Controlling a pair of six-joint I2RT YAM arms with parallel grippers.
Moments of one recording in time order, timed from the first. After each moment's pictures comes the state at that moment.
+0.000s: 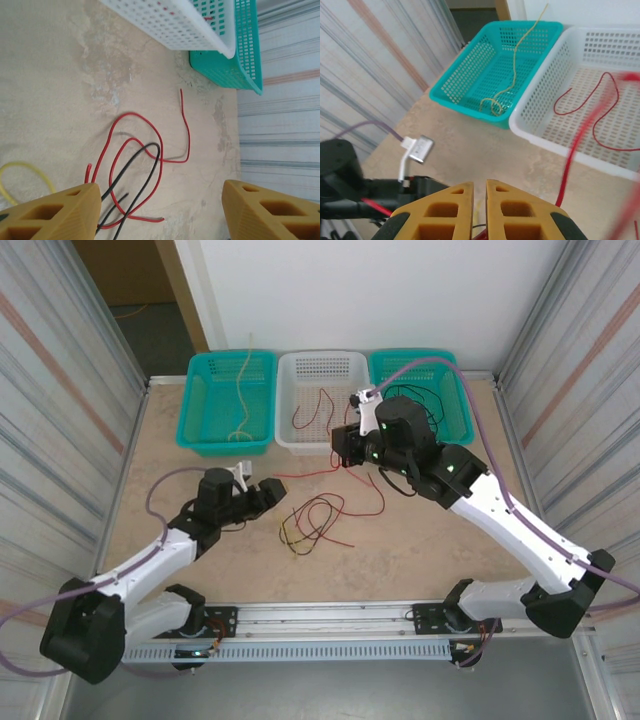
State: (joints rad) left arm -0.45 1.04 0.49 0.03 0.37 -0.93; right arm 0.81 1.25 1.42 -0.59 0.04 0.38
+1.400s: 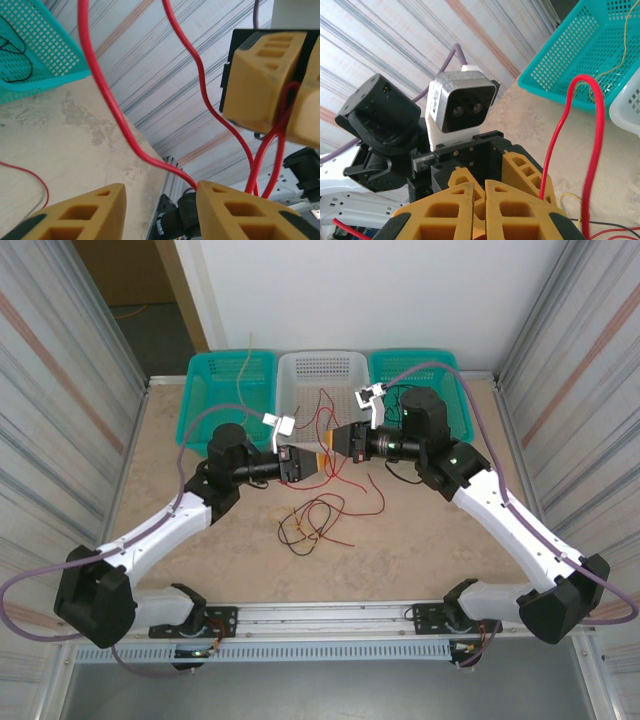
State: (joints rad) left arm -0.55 1.25 0.85 0.29 0.80 -0.74; right arm 0.61 1.24 1.27 -0.32 -0.58 0.57
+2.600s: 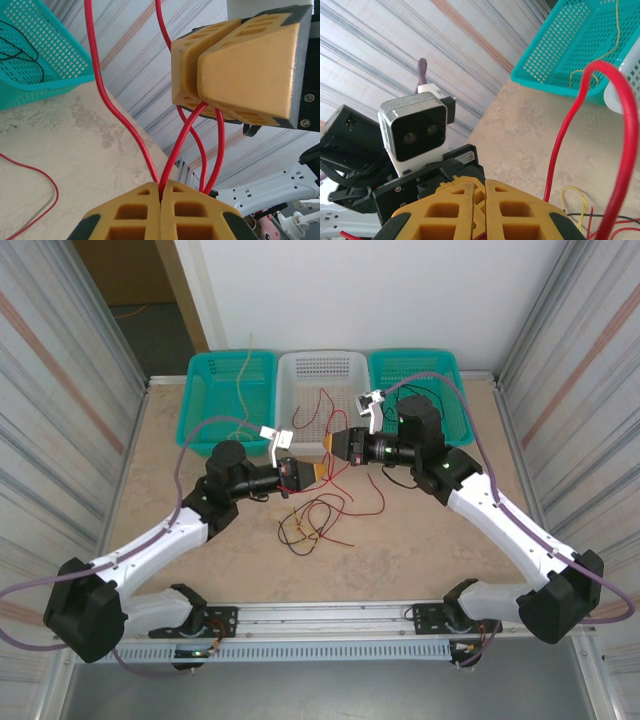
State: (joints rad) left arm -0.61 1.16 0.75 0.33 0.67 -0.70; right arm 0.60 1.24 1.17 -0.23 -0.57 0.65
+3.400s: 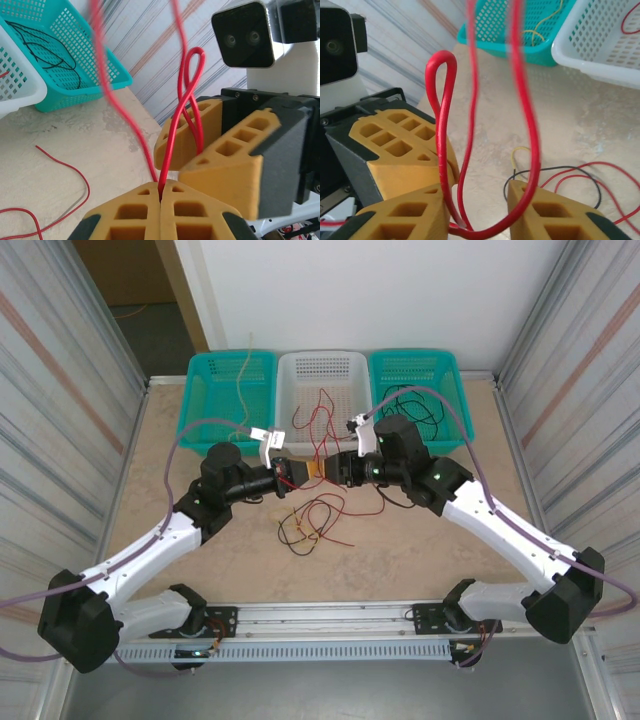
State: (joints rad) left arm -0.60 1.10 0.74 0.22 0.57 -0.65; right arm 0.73 1.23 1.15 -0.45 -0.29 0.53
